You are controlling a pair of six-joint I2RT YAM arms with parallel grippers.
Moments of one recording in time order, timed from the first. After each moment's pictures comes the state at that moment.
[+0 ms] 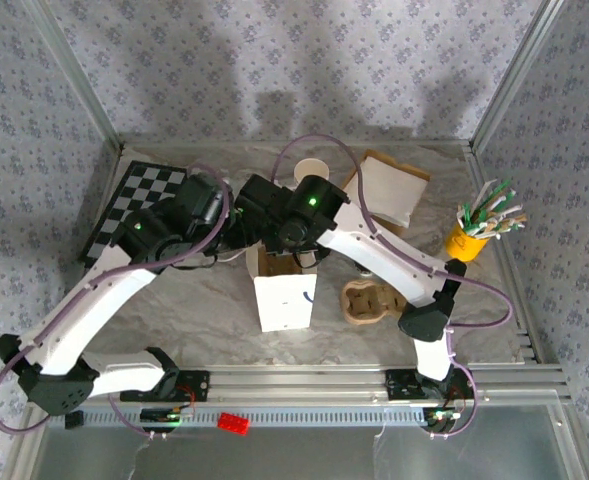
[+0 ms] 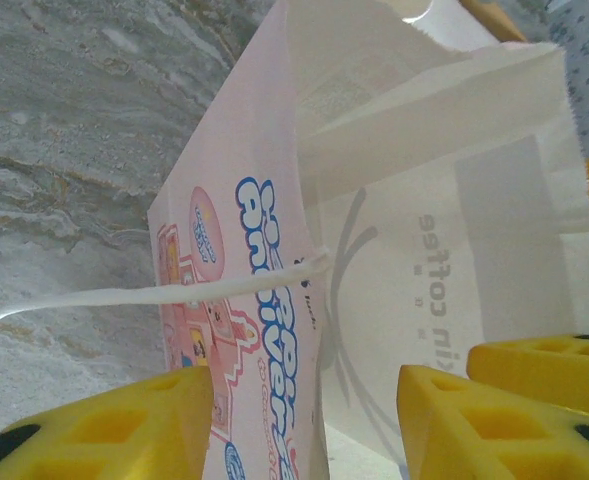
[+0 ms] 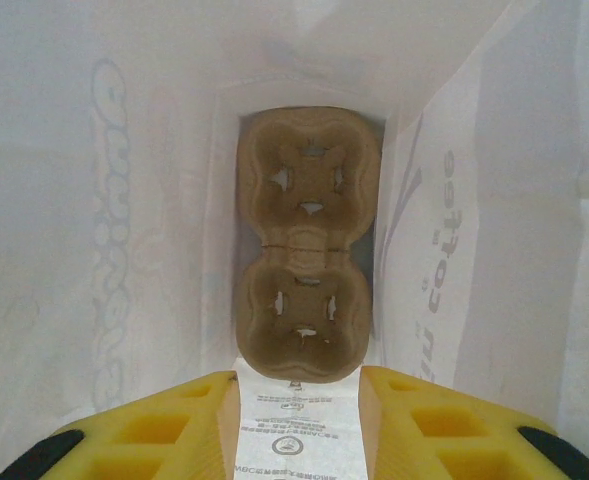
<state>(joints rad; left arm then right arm) -0.77 1.21 1.48 -1.09 -0.07 -0.82 1.08 1.91 2.27 -1.59 0.27 0.87</state>
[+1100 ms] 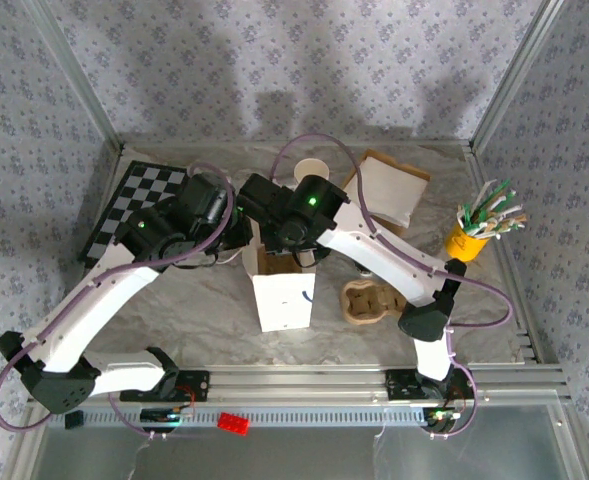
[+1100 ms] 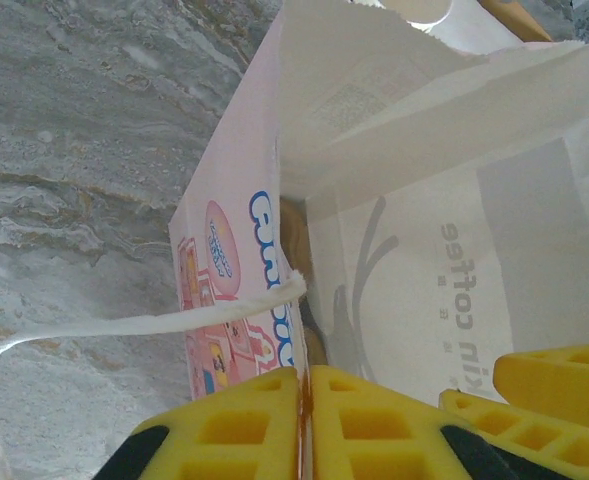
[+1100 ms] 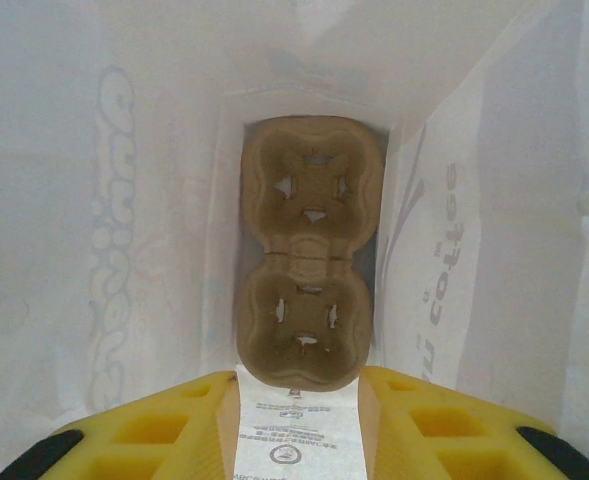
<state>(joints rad) -0.77 1.22 1.48 -1.08 -0.11 -0.78 1.08 1.91 2.27 -1.57 0.28 0.84</state>
